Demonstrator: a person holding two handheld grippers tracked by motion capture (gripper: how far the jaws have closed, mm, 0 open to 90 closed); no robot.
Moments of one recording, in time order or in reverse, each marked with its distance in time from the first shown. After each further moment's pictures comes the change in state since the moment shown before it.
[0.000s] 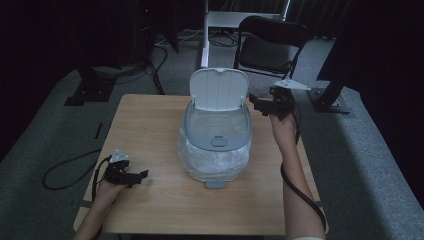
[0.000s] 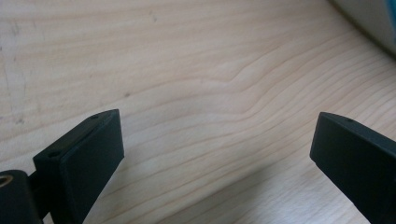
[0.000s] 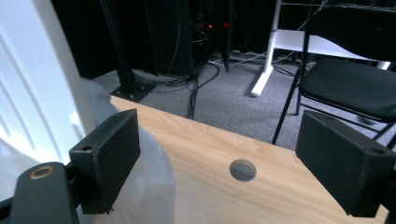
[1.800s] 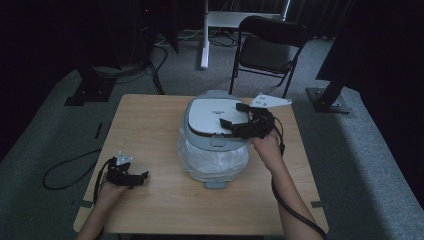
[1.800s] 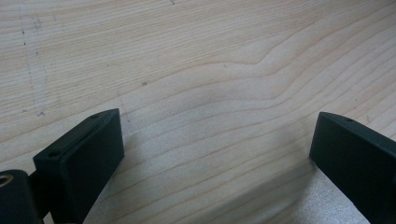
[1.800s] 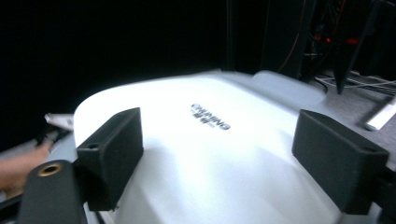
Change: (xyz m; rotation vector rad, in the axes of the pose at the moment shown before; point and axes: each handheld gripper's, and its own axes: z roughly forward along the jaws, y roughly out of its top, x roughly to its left) left arm -0.007 -0.004 0.008 0.030 0.122 0.071; right arm 0.087 -0.012 -0.031 0.002 0.418 -0.154
